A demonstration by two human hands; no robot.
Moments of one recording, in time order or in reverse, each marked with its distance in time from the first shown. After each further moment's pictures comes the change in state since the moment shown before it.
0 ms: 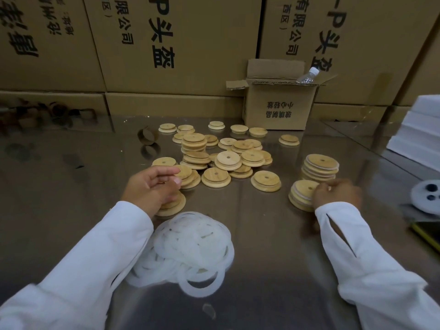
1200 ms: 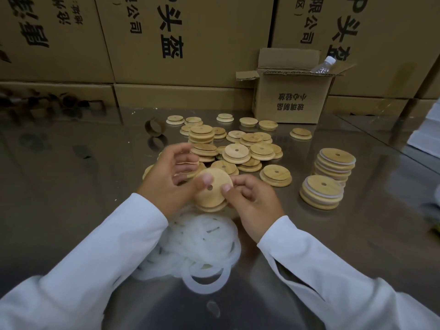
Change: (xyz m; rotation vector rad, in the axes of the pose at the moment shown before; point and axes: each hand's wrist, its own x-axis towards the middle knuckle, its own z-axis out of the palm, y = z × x) left_hand -0.014 0.013 0.017 0.163 -0.142 0.229; right_hand -0.117 -0.047 0.034 0.677 -0.832 -0.380
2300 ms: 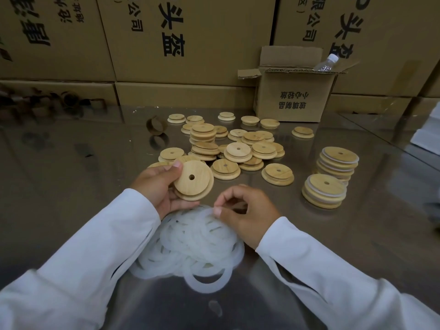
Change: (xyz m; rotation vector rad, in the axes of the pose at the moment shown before) left_hand 0.010 -0.001 -0.007 -0.512 0.123 -0.611; right_hand -0.003 0.005 -0.001 -0.303 -0.172 -0.048
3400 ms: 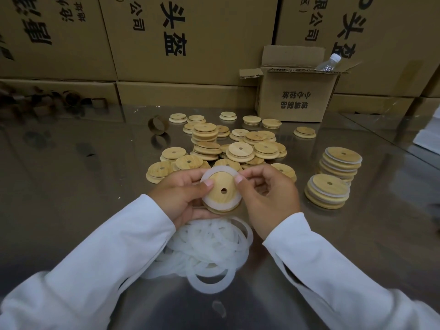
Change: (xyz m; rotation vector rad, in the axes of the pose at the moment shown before) left_hand -0.012 -0.013 0.007 0.120 -0.435 0.079; right_hand -0.001 -0.018 -0.006 0.130 0.422 -0.005
